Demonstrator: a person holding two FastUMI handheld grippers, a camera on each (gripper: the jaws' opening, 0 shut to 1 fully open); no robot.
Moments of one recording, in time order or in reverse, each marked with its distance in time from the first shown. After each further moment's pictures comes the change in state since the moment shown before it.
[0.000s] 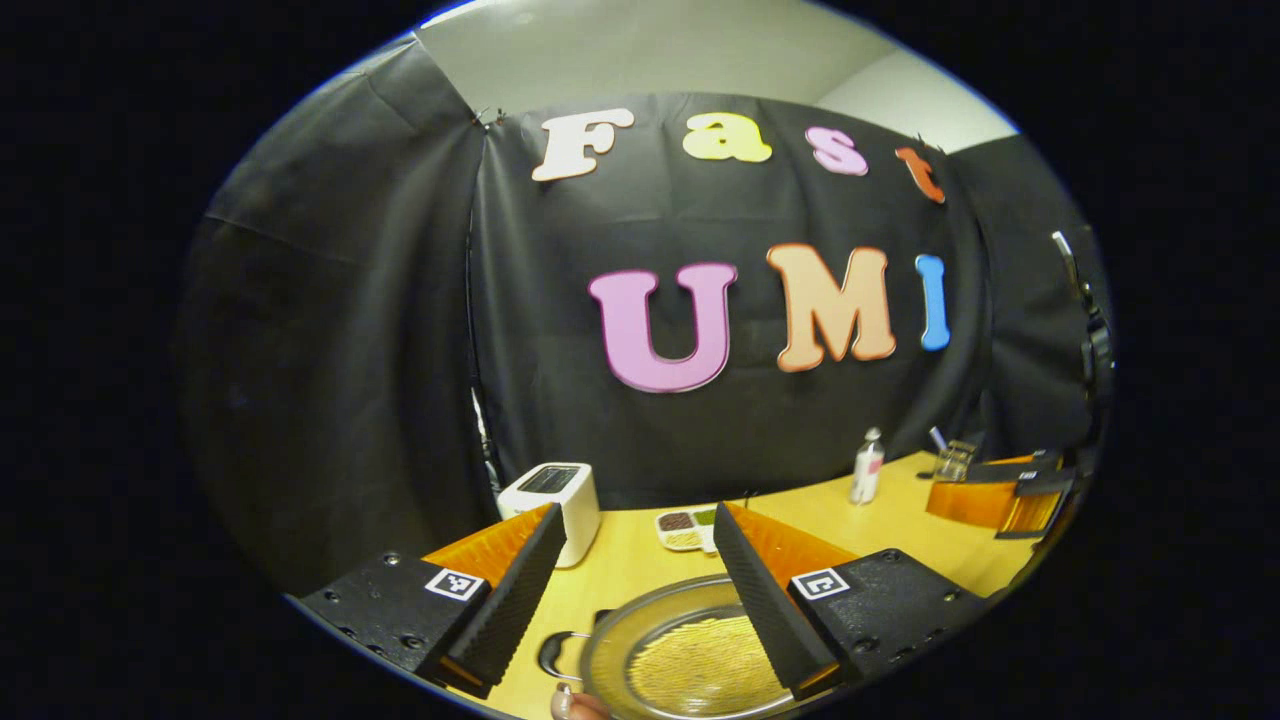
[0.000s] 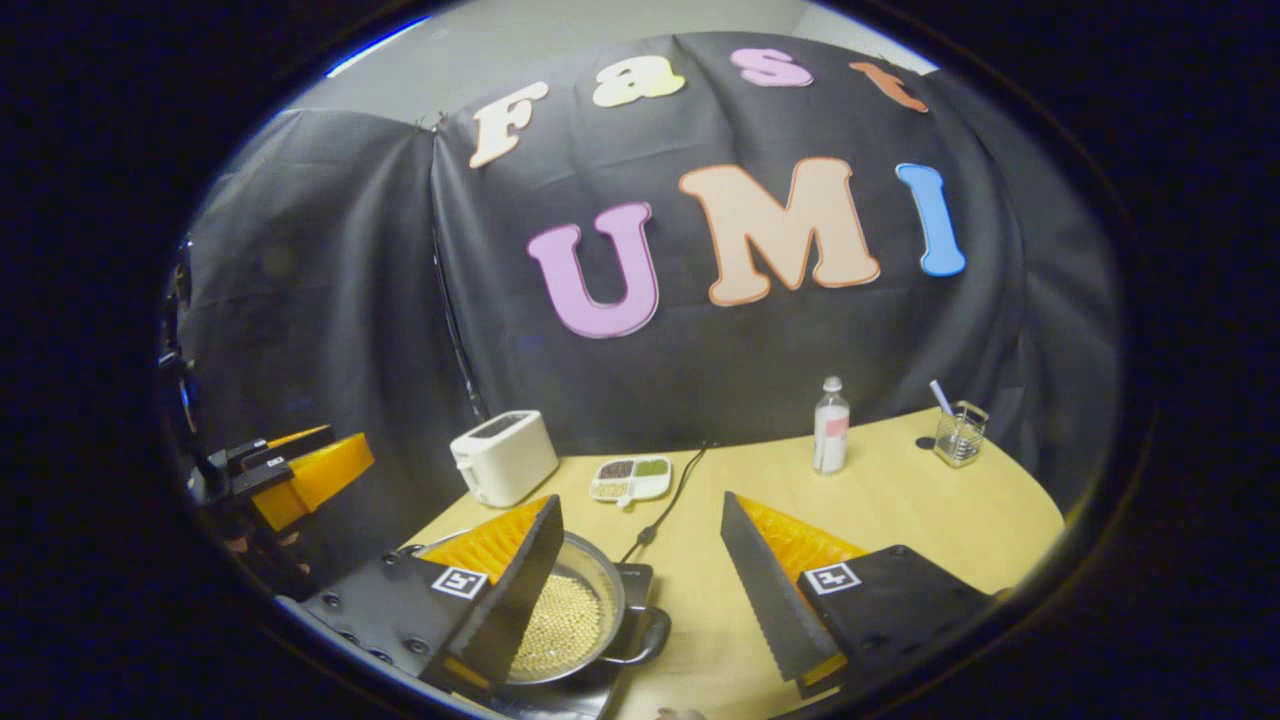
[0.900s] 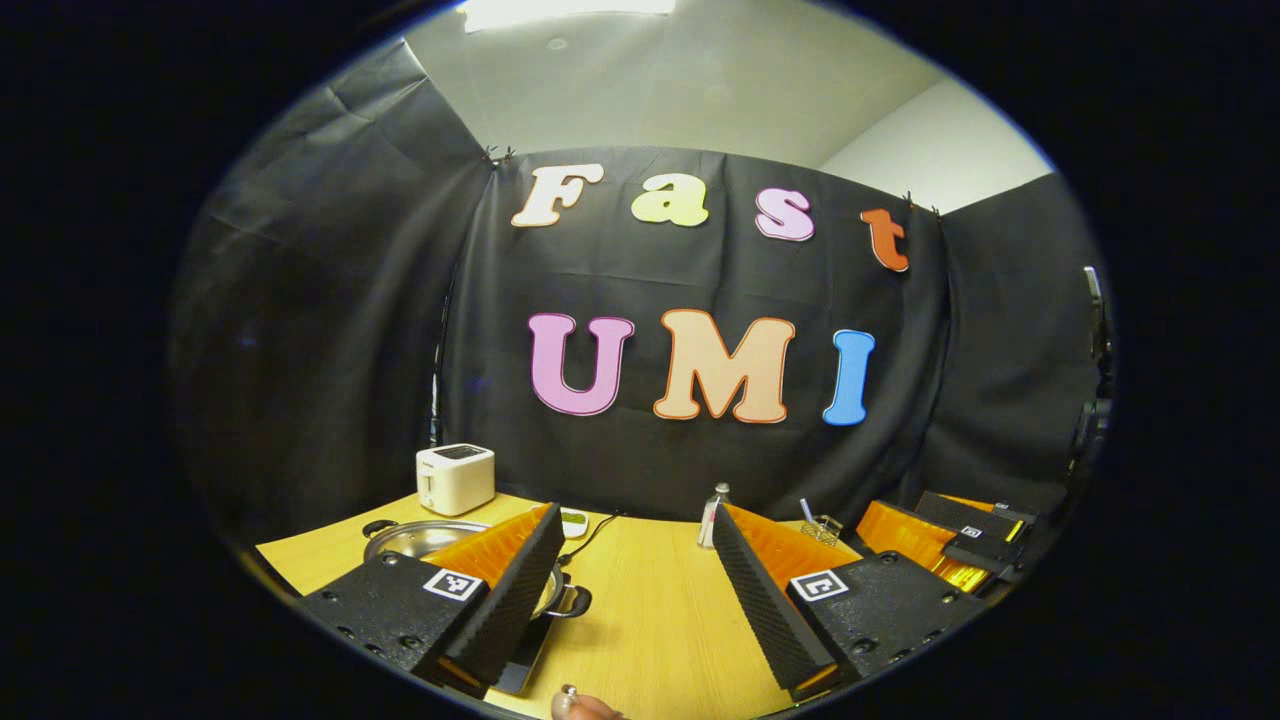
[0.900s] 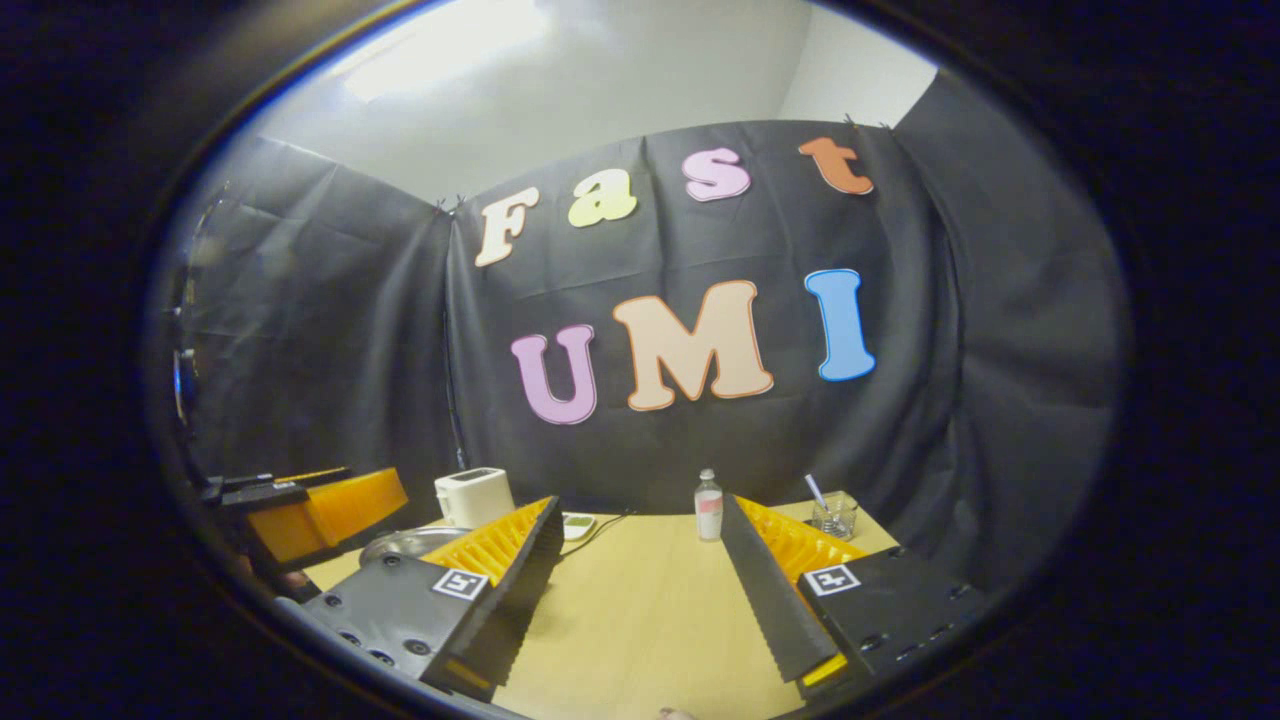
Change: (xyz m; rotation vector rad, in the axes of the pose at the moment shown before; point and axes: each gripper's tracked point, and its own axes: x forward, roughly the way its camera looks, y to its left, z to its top) left arm -0.129 -0.250 0.027 -0.125 -0.058 0.036; right arm -0.179 -0.170 0.074 -0.044 -0.248 0.027
